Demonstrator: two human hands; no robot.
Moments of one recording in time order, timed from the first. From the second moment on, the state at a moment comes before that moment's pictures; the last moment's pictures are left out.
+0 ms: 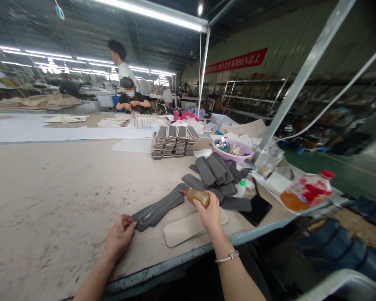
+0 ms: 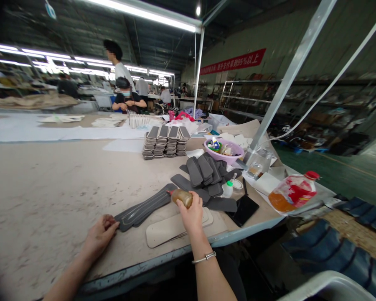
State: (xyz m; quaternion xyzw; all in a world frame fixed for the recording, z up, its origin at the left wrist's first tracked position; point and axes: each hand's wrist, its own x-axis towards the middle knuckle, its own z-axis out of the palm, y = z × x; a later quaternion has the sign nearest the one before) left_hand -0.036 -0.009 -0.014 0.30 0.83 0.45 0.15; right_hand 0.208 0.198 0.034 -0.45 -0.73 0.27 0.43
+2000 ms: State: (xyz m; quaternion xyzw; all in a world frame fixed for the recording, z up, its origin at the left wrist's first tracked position) left_hand -0.235 0.070 0.125 0.06 0.60 0.80 -0.01; right_hand 0.189 0.199 0.058 -0.35 -0.32 0.73 0.49
